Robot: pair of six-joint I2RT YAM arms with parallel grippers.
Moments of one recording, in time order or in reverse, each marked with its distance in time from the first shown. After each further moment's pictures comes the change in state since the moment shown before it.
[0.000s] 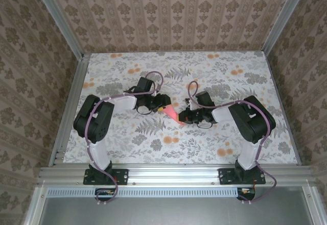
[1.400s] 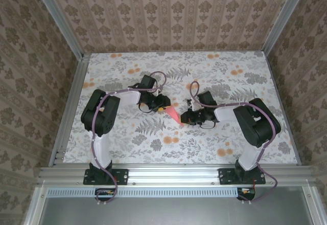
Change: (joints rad) left arm 0.013 0.134 0.138 -0.171 -0.010 0.109; right arm -0.013 -0.069 0.008 -0.189 -0.005 -0.085
